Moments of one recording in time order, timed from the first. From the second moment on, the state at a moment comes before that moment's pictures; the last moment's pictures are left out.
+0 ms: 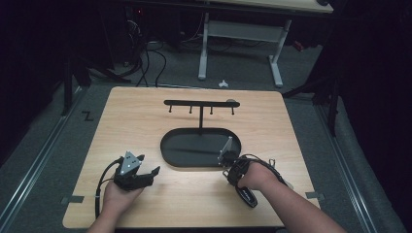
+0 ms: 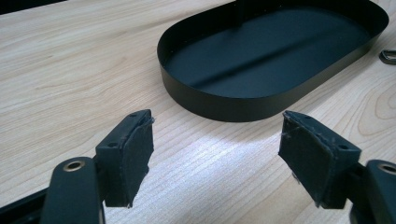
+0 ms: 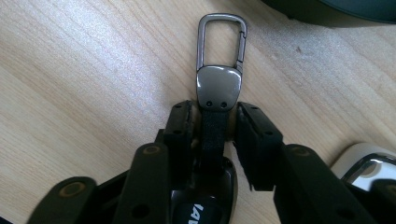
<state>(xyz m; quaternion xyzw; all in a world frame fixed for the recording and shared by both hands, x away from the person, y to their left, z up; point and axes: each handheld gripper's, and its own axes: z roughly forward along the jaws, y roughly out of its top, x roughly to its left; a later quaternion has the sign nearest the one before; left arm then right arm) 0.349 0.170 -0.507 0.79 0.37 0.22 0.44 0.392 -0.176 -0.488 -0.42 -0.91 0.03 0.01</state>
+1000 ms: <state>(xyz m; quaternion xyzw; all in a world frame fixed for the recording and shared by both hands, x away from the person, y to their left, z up) 0.349 0.168 -0.506 0.79 0.36 0.22 0.43 0.379 -0.184 -0.487 -0.40 -0.92 0.00 -0.01</state>
